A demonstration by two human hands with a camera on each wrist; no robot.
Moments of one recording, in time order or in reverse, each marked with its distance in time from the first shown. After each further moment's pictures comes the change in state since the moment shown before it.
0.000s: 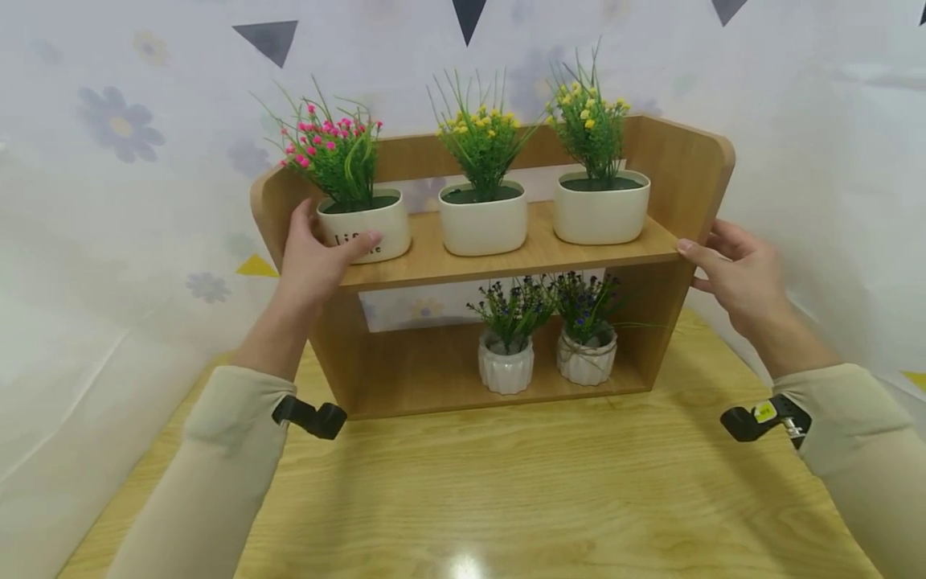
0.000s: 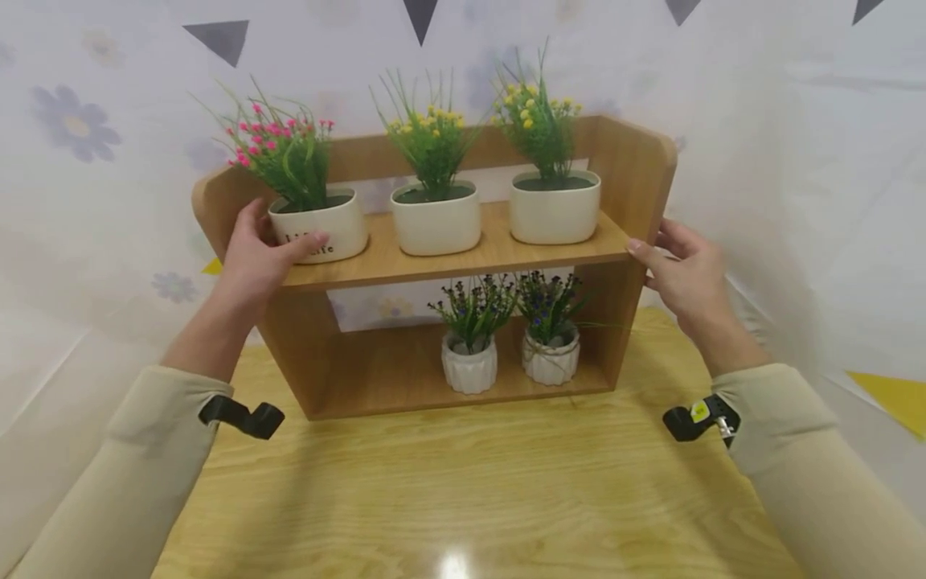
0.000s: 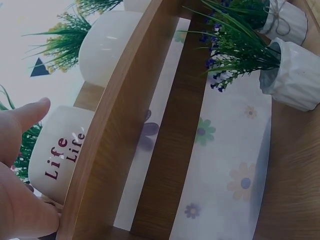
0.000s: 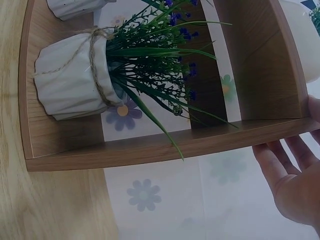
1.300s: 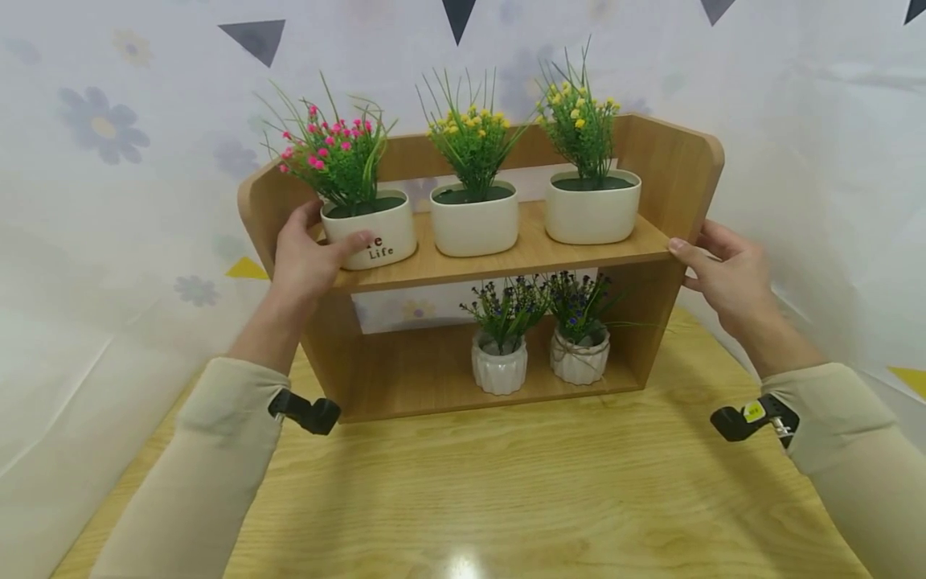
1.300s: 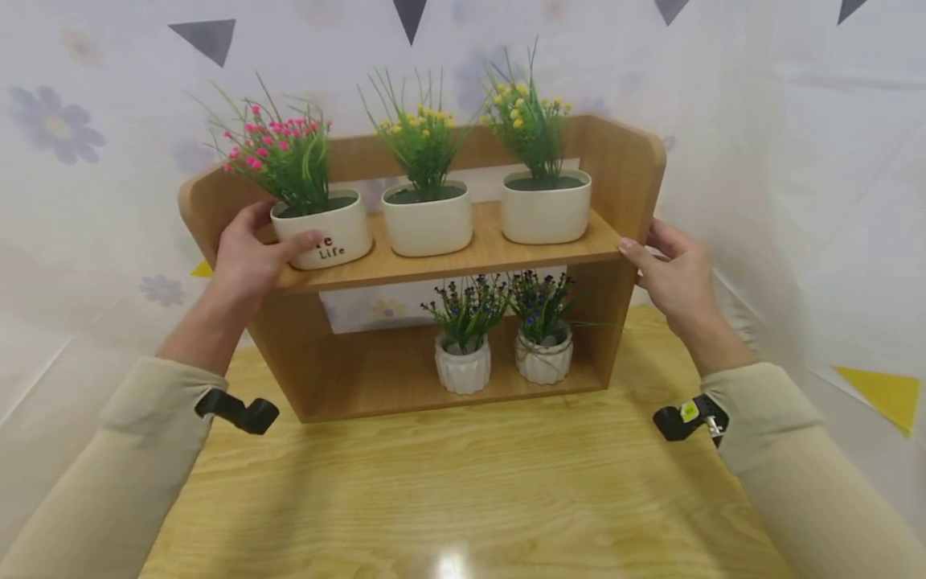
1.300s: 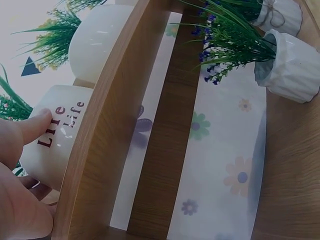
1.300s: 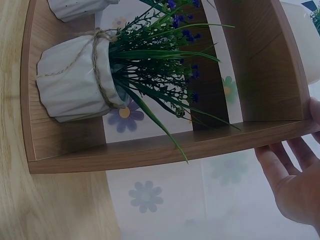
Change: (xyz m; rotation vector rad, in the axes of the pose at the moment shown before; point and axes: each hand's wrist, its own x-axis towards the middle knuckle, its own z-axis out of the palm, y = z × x) left_hand 0.012 0.001 0.006 0.093 0.023 -0.006; right_hand -0.002 0.000 0.002 -0.057 0.008 -0.007
